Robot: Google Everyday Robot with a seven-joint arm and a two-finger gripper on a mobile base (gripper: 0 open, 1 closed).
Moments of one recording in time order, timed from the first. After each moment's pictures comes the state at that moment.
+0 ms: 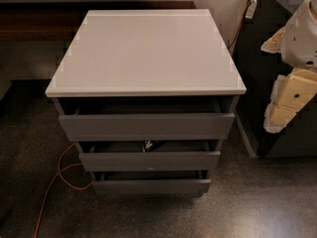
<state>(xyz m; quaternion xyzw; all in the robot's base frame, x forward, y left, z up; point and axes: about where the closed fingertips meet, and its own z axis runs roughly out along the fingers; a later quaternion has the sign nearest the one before) 0.438 -0.217 0.976 -0.60 0.78 -0.03 0.16</state>
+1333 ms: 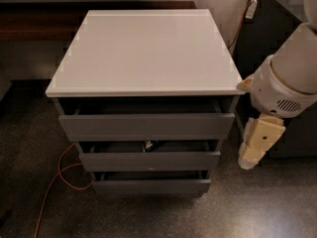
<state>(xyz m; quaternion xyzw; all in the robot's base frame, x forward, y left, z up) 0.418 -0.186 0.899 -0.62 0.77 0.01 0.14</state>
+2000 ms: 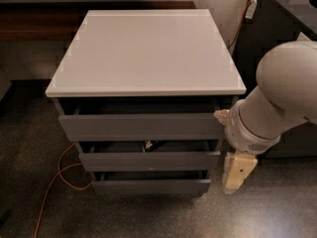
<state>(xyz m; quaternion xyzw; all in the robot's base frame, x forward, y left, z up) 0.414 -0.162 0.814 -0.67 0.73 -0.01 0.14</state>
